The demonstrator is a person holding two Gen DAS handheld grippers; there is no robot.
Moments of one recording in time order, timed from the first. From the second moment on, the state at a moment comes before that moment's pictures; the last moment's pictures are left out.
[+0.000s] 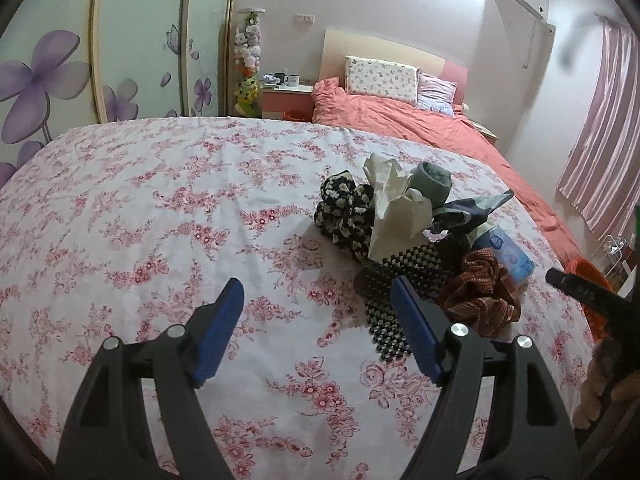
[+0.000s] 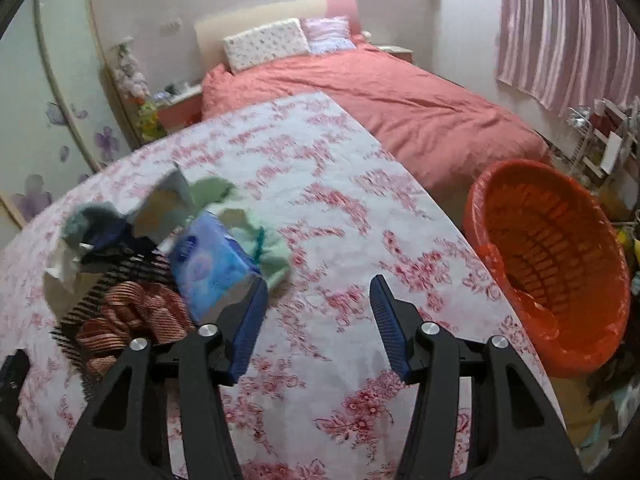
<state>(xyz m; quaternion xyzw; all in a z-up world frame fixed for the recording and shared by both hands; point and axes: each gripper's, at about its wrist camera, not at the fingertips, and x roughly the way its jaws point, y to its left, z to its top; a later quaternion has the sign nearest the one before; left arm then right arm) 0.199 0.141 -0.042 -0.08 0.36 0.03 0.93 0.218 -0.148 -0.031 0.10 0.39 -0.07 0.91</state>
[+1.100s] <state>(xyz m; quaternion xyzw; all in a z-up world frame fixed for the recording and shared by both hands) 0.195 0.119 -0.048 -0.08 0.37 0.01 0.93 0.243 -0.101 -0.050 0.02 0.40 0.05 0.91</state>
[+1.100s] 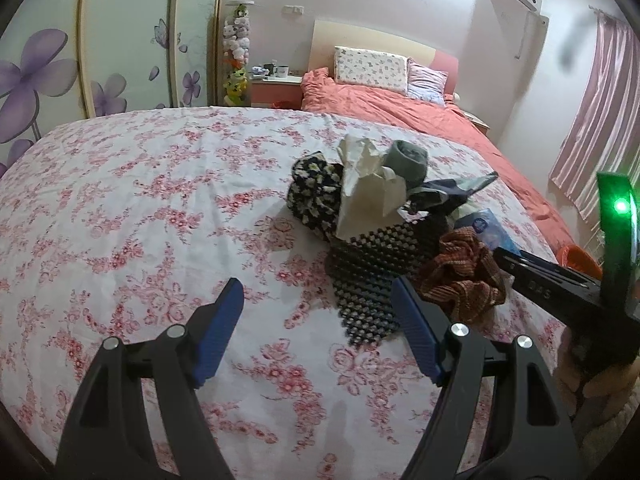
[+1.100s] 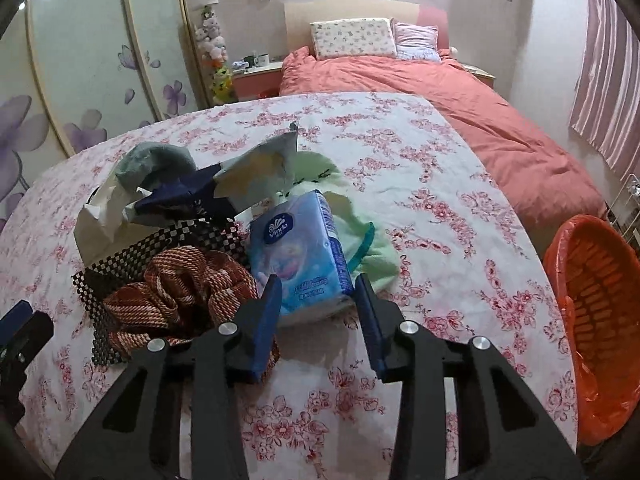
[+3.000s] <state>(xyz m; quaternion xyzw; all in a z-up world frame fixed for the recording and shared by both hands) 0.243 0.017 -0.070 0.00 0.40 -0.06 0.91 0.192 -0.194 -0.047 0.10 0.39 0.03 0.92</state>
